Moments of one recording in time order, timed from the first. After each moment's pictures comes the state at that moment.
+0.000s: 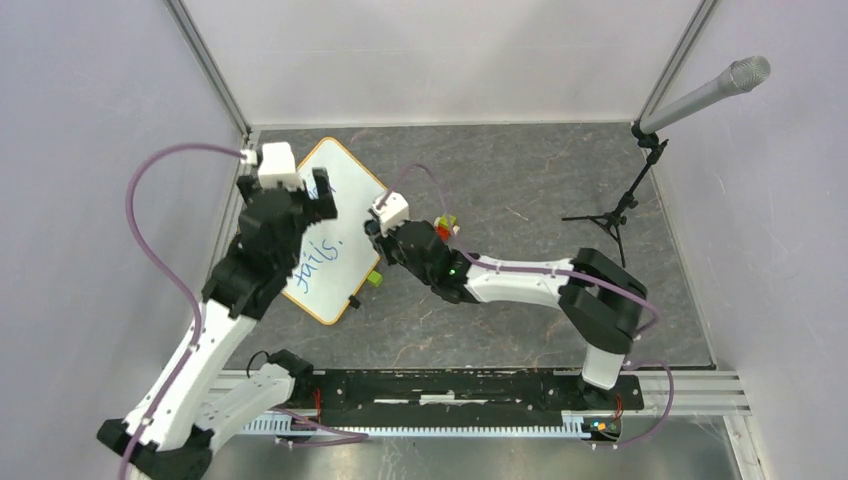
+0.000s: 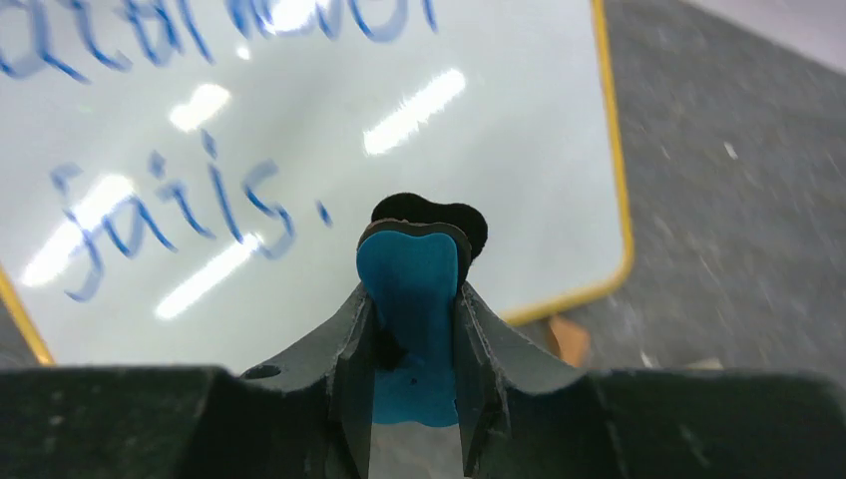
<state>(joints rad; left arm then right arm) -0.54 0.80 1.01 -0.40 -0.61 -0.09 1.08 1.76 1.08 0.38 0.38 0.11</state>
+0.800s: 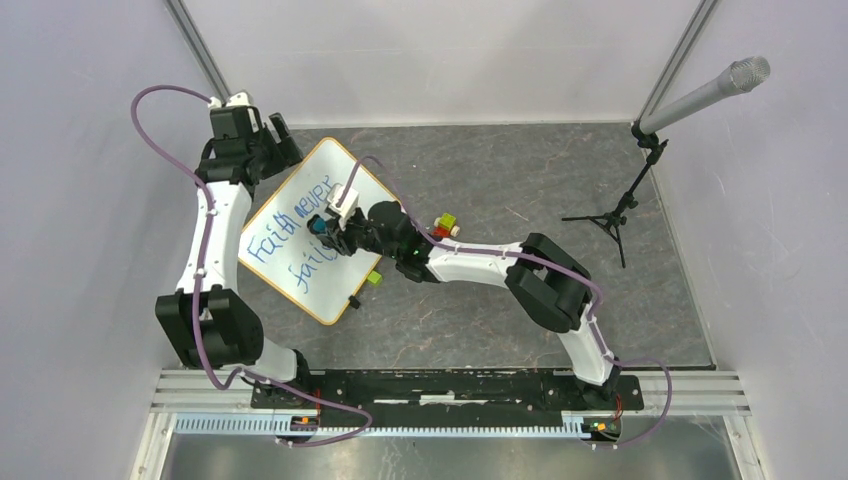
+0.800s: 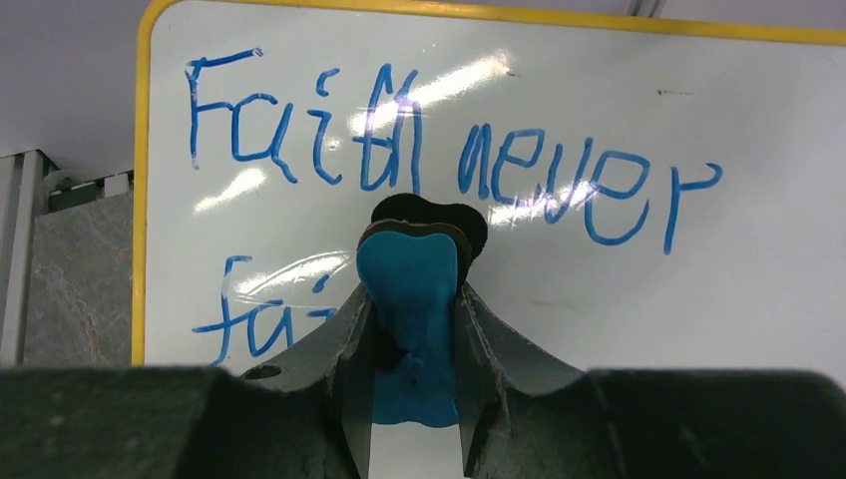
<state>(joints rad) 0.11 1.48 1.48 -0.59 0.04 -0.31 1.05 2.09 1.46 0.55 -0.11 -0.05</state>
